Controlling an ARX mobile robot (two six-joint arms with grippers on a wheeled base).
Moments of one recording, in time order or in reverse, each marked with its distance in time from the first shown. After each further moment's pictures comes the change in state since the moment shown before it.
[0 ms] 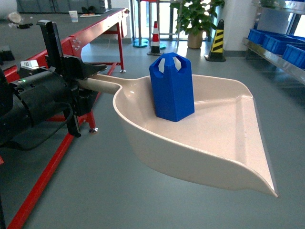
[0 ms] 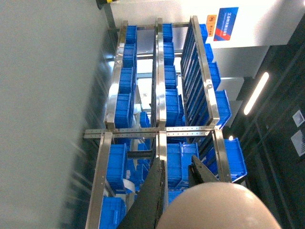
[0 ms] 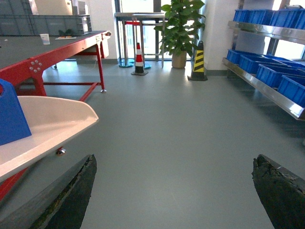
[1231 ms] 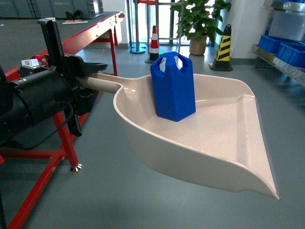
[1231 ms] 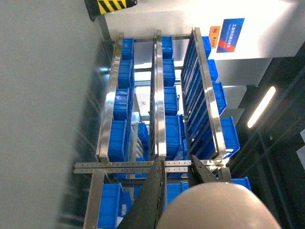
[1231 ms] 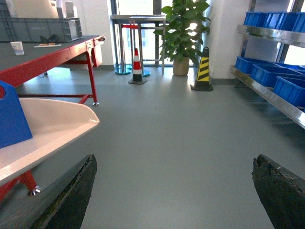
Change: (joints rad) left arm 0.000 0.000 0.000 0.002 0.002 0.000; right arm 0.000 0.000 0.000 0.004 0.000 0.000
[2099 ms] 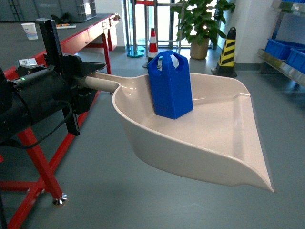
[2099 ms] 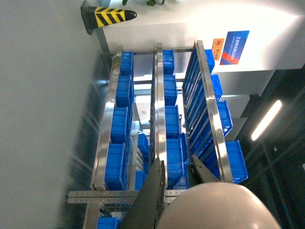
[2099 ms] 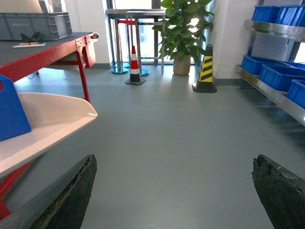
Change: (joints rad) left arm 0.001 0.000 0.003 -0.004 -0.007 0.000; right arm 0.000 0.007 0.000 -0.009 -0.001 0.000
